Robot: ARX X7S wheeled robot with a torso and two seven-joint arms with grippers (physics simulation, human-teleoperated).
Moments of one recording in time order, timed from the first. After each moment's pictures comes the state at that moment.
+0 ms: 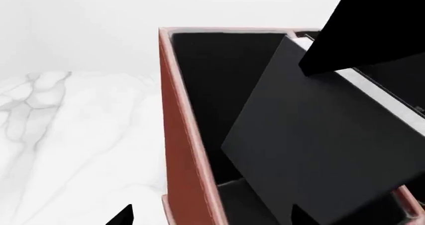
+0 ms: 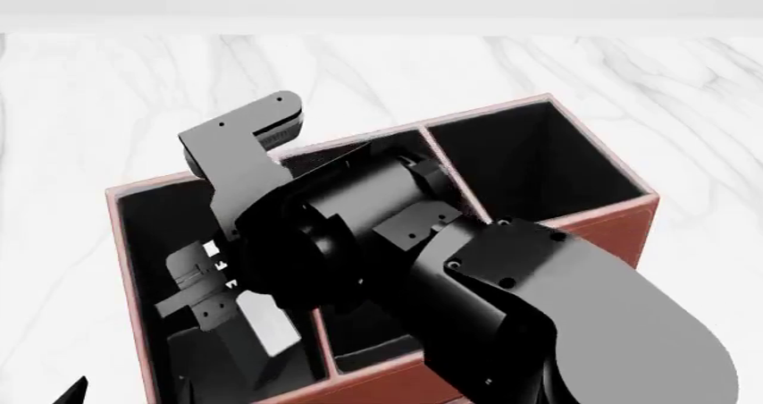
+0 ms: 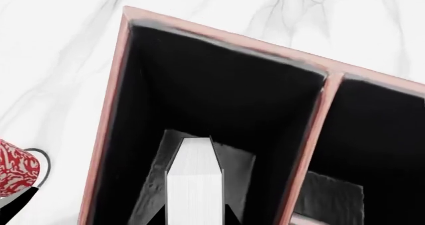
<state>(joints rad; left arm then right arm) -0.06 -0.28 0.34 -0.01 -0.31 0.04 -0.31 1.59 0.00 -1.60 0.74 1.69 0.74 0.21</state>
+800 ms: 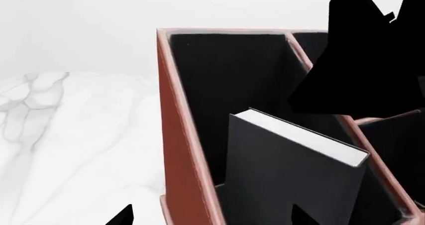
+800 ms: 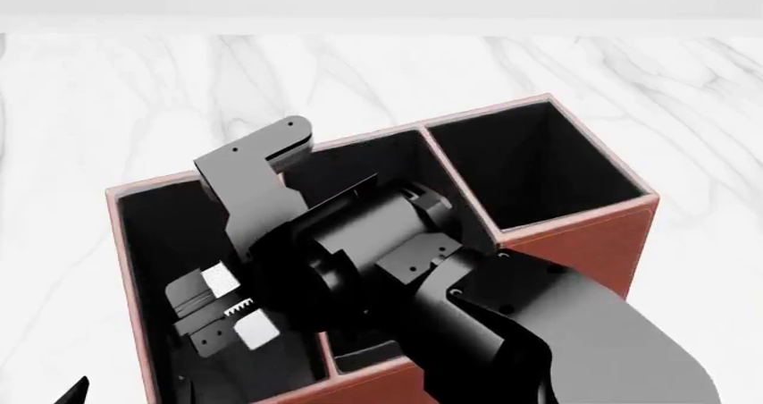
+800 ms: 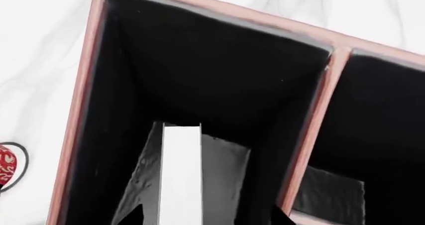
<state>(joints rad) -0.06 -0.29 0.35 -0.01 -0.32 0.05 -0.32 1.51 0.00 -1.57 0.76 1.58 0.71 0.19</state>
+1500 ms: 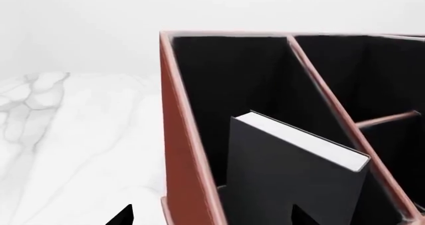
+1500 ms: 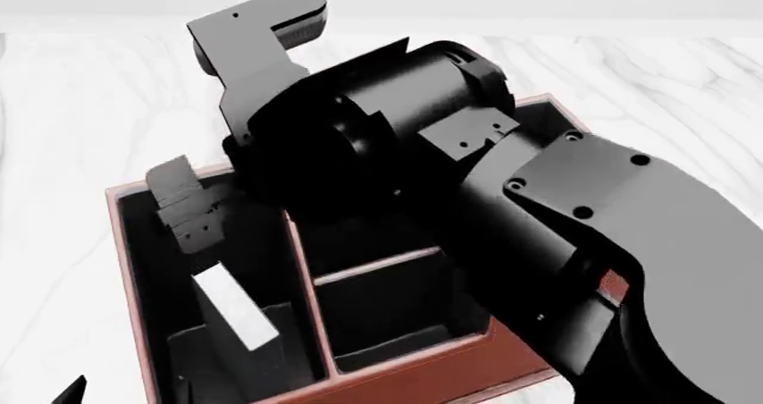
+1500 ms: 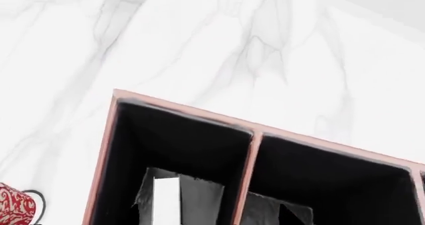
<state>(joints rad) -0.06 -0.30 0.36 0.00 -0.33 0.05 -0.33 1.75 0.06 -1.54 0.71 1.75 0.79 0.26</state>
